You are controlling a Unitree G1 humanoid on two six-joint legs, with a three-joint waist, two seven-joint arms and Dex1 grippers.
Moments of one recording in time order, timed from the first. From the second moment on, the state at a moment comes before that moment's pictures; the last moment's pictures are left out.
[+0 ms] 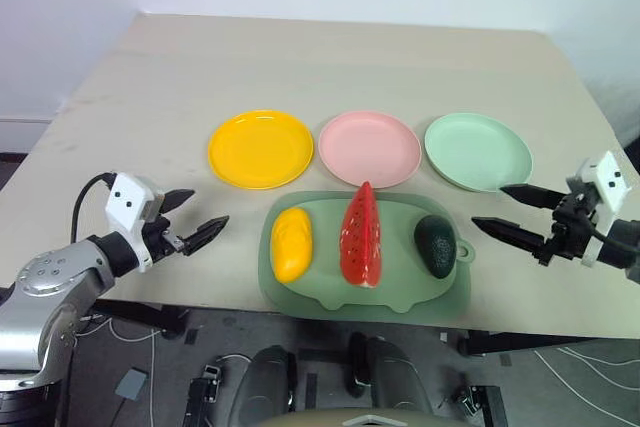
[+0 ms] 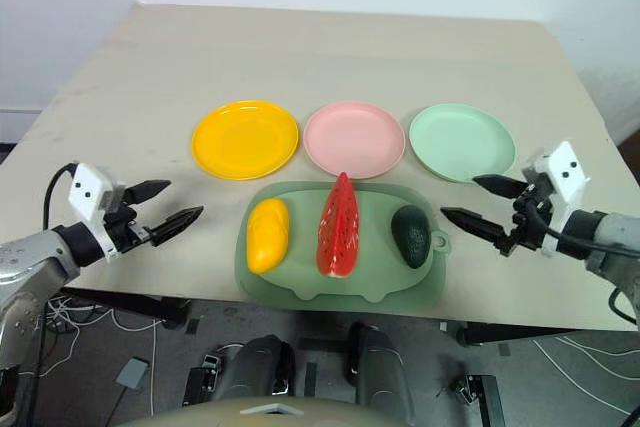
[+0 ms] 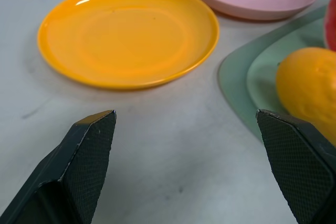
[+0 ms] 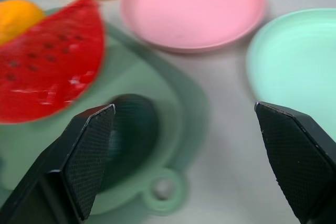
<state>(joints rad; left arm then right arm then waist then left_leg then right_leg) 0.03 0.73 0.34 -0.37 -0.55 0.58 -0.73 0.05 -0.92 -0.52 -0.48 0.76 0.88 0.82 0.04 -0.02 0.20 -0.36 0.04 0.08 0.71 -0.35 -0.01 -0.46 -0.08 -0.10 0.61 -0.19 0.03</state>
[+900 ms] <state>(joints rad) -0.08 0.68 0.22 -0.32 -0.51 0.56 -0.72 -0.16 -0.94 -0.37 -0.66 1.37 1.40 -0.06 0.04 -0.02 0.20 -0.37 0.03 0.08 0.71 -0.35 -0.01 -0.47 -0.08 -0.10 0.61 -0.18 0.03</state>
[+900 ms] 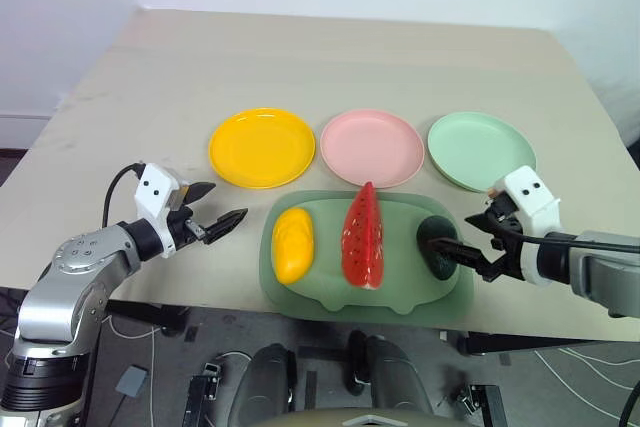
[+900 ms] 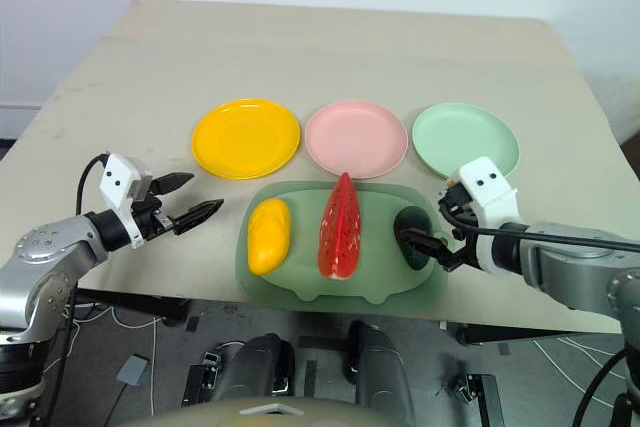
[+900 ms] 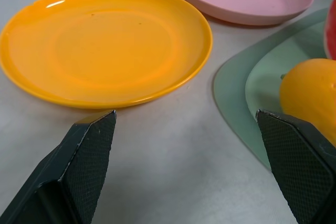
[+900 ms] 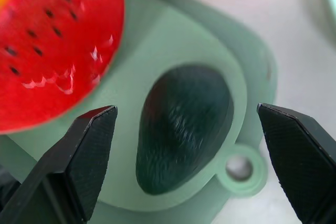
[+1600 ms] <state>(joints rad) -0.03 0.67 0.26 -0.37 -0.54 0.59 -0.67 -0.20 -0.88 -0.11 -0.60 0.94 1.26 0.04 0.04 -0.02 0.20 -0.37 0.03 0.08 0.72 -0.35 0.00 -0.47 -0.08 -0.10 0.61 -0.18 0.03</state>
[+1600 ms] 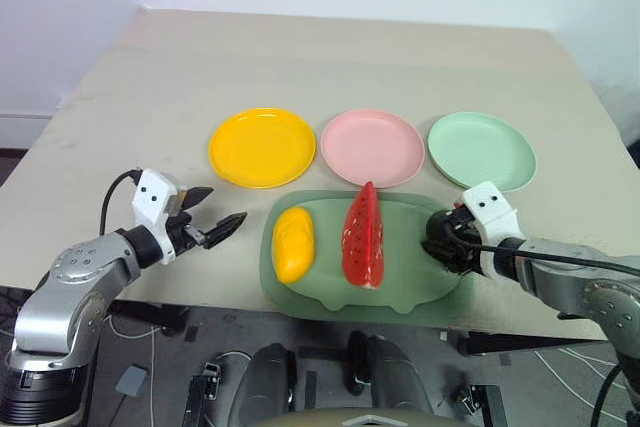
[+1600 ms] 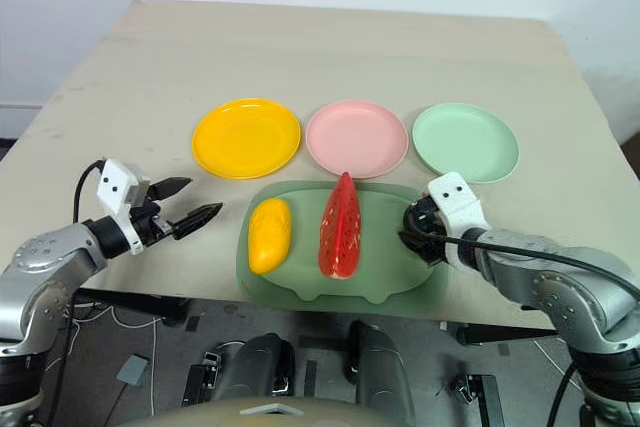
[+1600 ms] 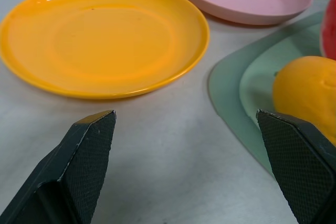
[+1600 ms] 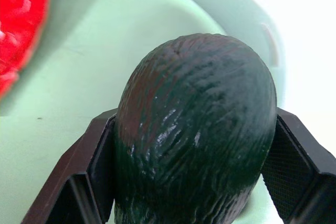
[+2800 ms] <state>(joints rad) -0.04 0.67 0.28 -0.44 -0.60 0.63 -0.65 -0.73 -0.76 -0.16 -0.41 0.73 1.42 0.66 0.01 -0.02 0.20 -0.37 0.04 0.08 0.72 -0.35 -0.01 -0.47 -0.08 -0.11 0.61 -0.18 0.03</state>
